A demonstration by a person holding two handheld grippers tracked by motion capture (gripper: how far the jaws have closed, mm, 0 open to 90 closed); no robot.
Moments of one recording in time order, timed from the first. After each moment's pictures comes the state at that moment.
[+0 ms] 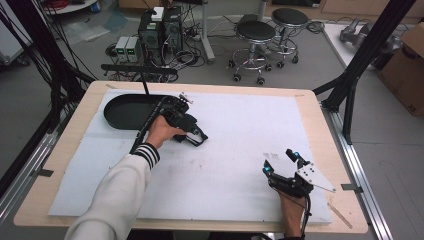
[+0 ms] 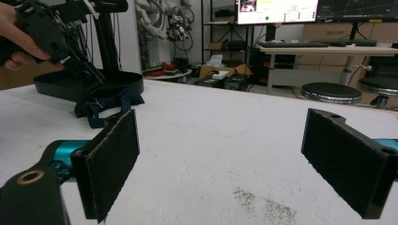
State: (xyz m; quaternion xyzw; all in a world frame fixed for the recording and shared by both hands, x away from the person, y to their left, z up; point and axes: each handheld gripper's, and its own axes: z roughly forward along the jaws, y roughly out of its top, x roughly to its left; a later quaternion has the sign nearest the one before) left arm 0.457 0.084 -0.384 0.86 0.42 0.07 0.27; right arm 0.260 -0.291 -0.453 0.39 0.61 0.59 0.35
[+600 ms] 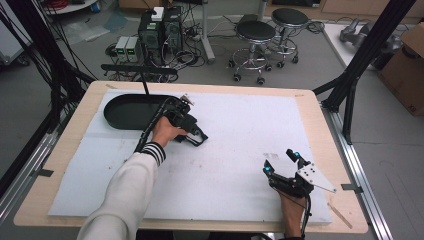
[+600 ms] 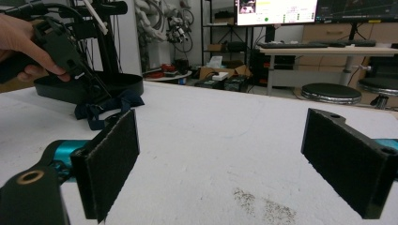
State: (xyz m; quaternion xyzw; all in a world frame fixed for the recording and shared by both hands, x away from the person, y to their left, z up) left arm 0.468 0.080 -0.400 0.86 0.45 0.07 0.24; right arm 0.260 -0.291 -0.453 0.39 0.61 0.59 0.35
